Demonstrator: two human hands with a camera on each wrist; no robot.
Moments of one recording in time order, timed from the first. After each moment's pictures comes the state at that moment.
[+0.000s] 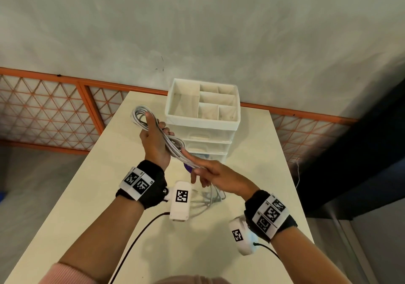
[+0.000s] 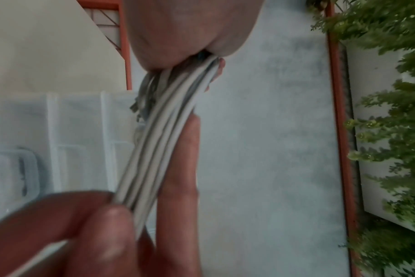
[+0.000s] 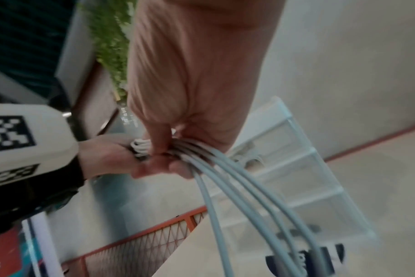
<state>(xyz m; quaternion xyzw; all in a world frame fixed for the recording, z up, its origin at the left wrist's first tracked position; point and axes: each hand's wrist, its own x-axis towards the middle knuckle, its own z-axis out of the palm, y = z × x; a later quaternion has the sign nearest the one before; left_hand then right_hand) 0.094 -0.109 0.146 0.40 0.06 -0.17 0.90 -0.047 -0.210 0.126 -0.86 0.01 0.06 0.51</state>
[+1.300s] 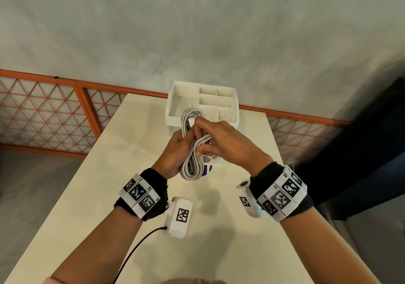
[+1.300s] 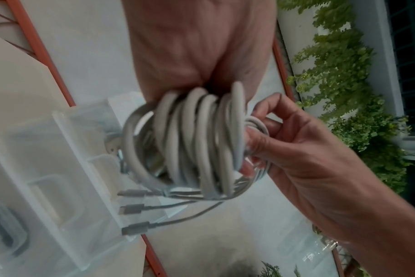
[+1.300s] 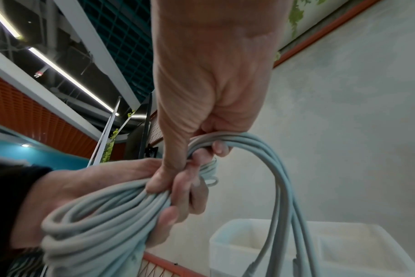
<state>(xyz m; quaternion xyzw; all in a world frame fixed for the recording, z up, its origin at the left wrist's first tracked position) 0.050 -0.097 0.170 0.55 -0.25 -0.35 0.71 -0.034 -0.203 0.222 -0.96 0.00 -0.08 0.28</state>
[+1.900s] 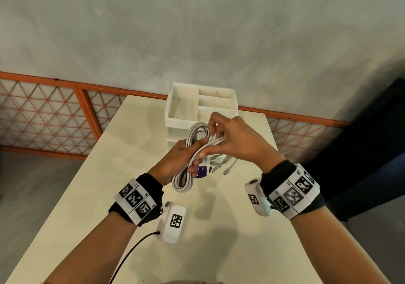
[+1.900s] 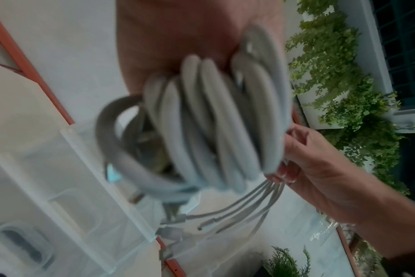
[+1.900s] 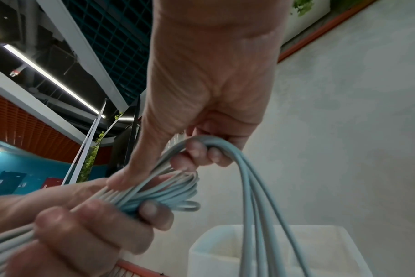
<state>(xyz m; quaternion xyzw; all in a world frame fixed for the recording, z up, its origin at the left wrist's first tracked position) 0.049 -0.091 0.165 0.61 -0.27 -0.42 0.62 -0.044 -0.221 0.232 -0.96 0.08 -0.10 0.25</state>
